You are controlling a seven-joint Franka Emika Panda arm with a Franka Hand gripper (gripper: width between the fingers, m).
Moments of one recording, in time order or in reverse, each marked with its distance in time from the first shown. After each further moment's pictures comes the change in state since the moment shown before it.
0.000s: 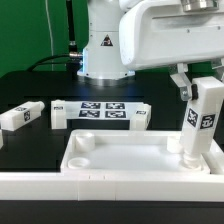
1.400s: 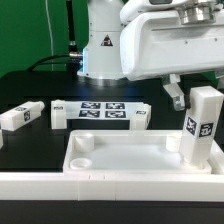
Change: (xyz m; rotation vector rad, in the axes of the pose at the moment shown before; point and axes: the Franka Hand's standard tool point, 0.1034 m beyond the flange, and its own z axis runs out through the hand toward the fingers) arm -0.010 -0.005 0.012 -0.017 0.052 -0.004
